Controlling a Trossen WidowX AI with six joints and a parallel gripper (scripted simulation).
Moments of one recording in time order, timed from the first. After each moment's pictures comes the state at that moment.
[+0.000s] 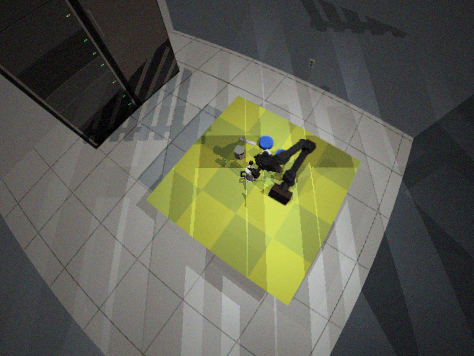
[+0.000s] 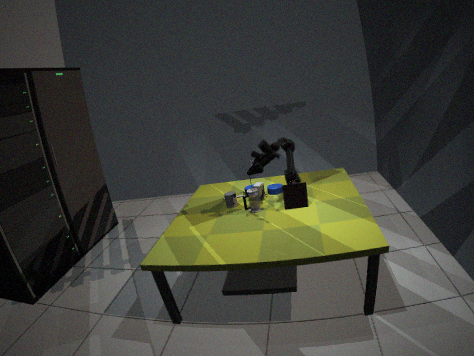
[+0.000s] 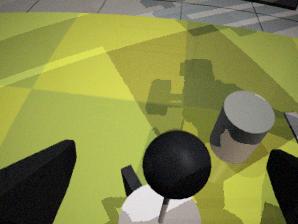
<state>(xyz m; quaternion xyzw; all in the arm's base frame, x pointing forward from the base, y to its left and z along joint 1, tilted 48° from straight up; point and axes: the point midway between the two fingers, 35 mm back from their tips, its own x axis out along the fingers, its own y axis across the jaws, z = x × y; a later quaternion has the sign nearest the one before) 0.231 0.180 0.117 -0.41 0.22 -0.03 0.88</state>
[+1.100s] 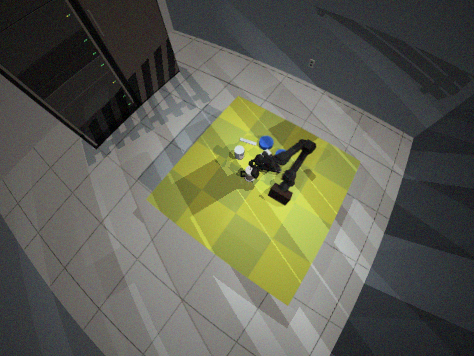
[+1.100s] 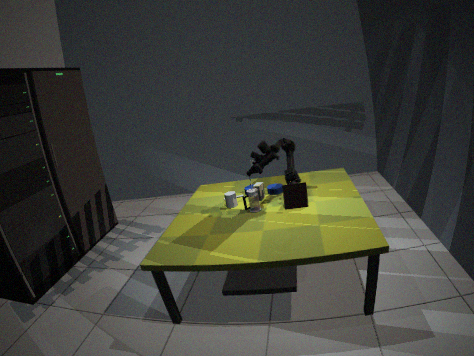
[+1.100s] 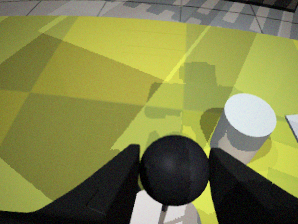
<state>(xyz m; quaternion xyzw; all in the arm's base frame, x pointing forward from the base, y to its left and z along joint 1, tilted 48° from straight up) 0.236 0.177 0.114 -0.41 0.22 -0.03 0.89</state>
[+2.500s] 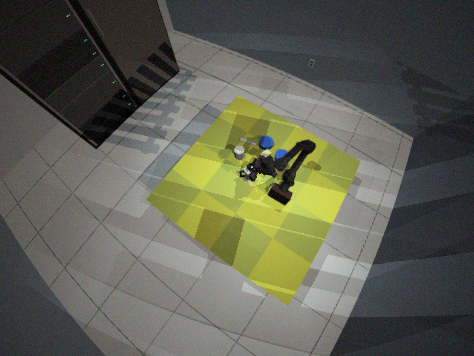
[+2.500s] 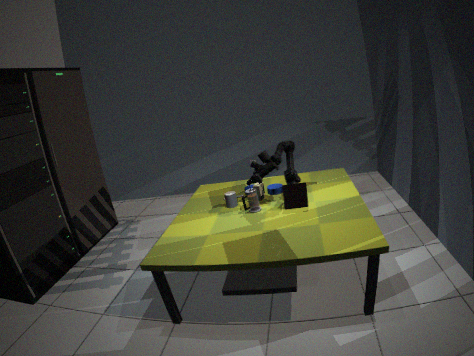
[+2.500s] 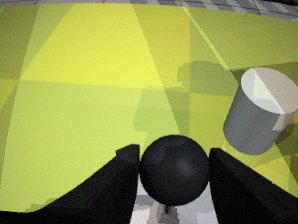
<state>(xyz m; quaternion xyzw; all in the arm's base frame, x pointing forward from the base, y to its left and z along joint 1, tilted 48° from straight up) 0.252 0.134 0.069 -0.40 0.21 -0.03 0.89</state>
